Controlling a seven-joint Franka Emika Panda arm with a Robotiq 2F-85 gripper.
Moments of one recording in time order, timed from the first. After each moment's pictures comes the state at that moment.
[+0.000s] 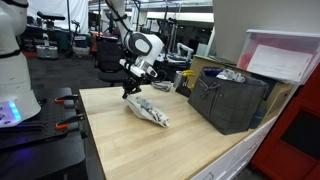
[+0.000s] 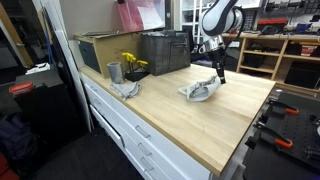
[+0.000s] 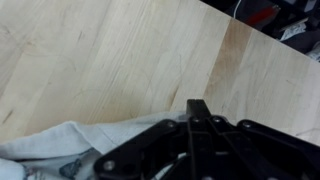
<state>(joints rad) -0.17 0.30 -0.01 -2.27 -0.02 2.17 -0.56</state>
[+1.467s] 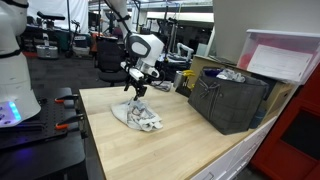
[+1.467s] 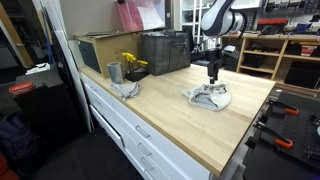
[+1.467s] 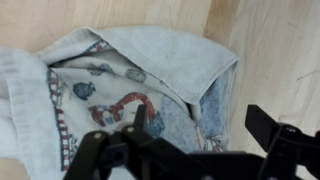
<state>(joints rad) -0.16 0.32 -0.02 -2.27 0.16 2.32 -0.57</state>
